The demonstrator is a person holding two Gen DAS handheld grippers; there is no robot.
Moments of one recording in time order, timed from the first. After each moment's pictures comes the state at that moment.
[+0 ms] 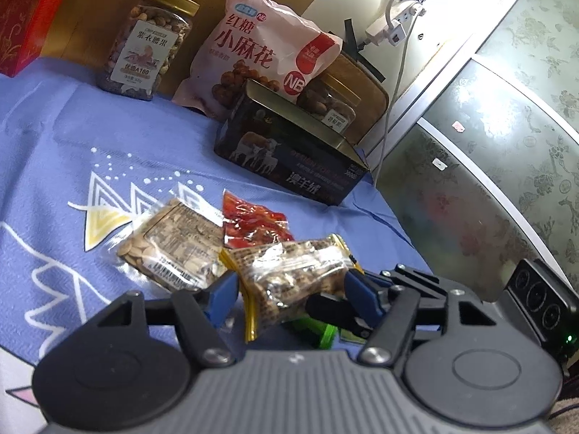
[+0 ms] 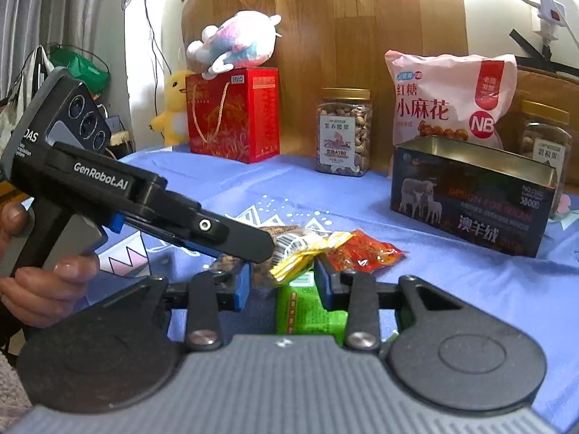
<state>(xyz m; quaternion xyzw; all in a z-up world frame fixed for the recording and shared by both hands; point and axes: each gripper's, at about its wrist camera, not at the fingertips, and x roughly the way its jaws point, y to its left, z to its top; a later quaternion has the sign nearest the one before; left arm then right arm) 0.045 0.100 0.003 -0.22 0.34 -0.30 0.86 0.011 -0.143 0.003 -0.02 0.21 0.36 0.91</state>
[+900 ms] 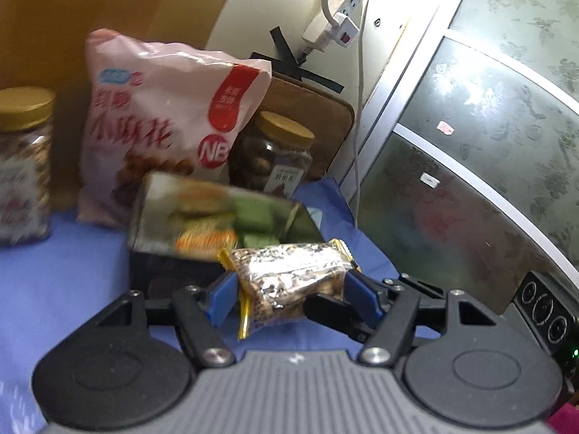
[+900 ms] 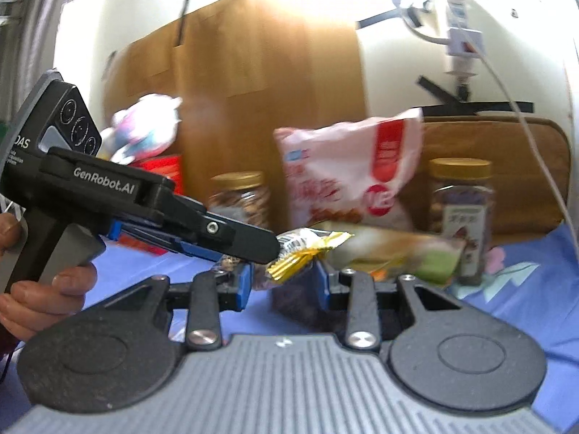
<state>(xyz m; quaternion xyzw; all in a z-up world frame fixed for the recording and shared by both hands) 0.182 -0.006 0.086 -0.12 0.31 -0.34 0.88 0.104 -0.221 0.042 0.04 0.12 0.27 0.95</state>
